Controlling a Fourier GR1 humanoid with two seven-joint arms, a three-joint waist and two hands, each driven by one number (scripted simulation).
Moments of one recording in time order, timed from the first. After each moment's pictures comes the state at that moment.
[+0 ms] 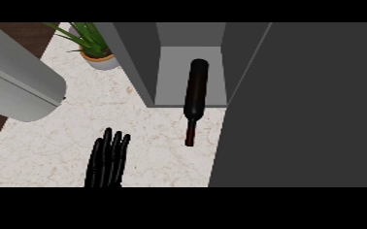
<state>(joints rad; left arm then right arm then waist) 0.12 0.43 -0.84 -1.99 0.49 0.74 -0.56 0.00 -0.08 0.11 -2.43 -0.18 0.28 0.60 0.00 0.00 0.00</state>
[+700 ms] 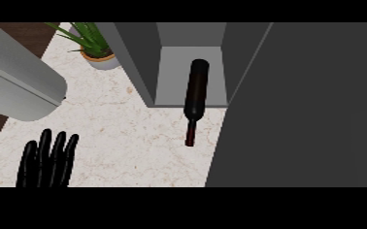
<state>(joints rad) 0.30 0.62 -0.60 -2.12 0.63 0.56 -0.62 0.10 -0.01 0.34 -2.43 -0.22 0.28 0.73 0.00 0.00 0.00</state>
